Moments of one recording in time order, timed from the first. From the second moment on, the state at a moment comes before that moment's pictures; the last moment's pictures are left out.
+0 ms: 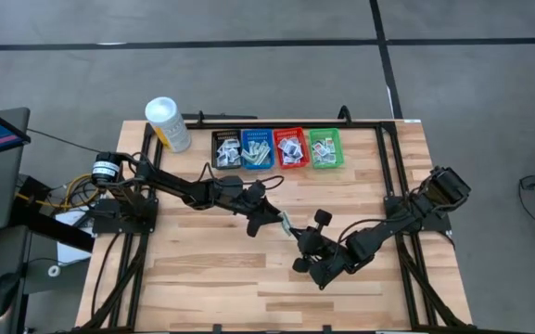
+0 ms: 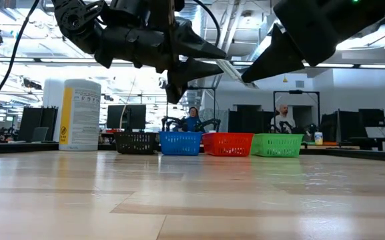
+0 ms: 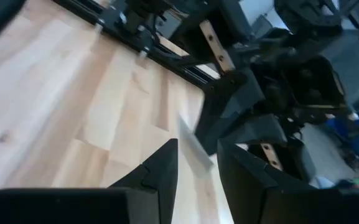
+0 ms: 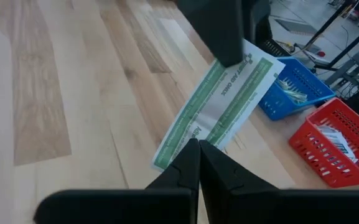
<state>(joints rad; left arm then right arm) -0.05 1.72 0.78 0.71 0.23 -0.53 0.58 1.71 0.96 -0.17 0.97 0.50</state>
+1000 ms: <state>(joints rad) -0.08 1.72 0.78 0.72 0.20 -0.18 0.58 1.71 0.96 -0.17 0.97 0.49</state>
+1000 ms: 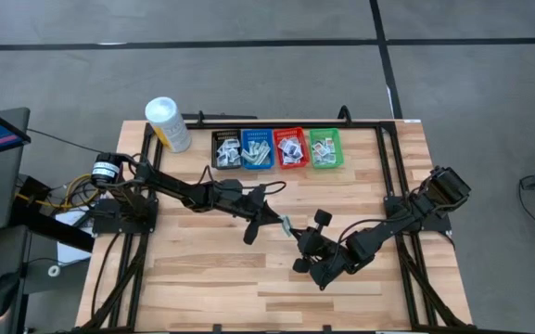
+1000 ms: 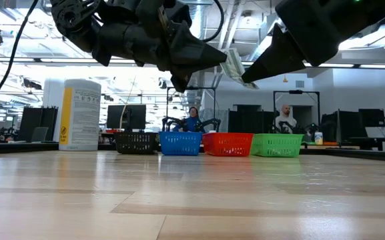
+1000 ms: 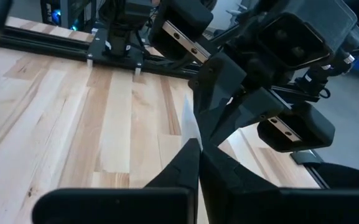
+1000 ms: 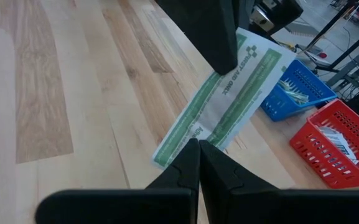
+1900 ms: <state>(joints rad) -0.08 1.73 0.78 0.73 0.20 -0.18 0.58 1.72 0.96 -0.20 0.83 0.46</state>
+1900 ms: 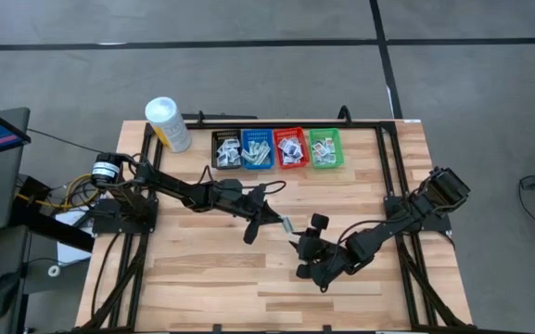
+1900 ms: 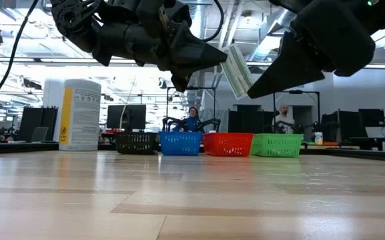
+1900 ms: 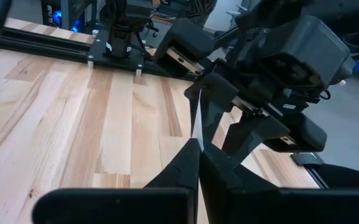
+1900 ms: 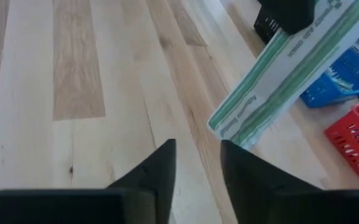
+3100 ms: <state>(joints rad) 0.33 1.61 0.71 0.67 -0.17 -0.19 0.57 1.72 0.96 -0.19 0.71 0.53</state>
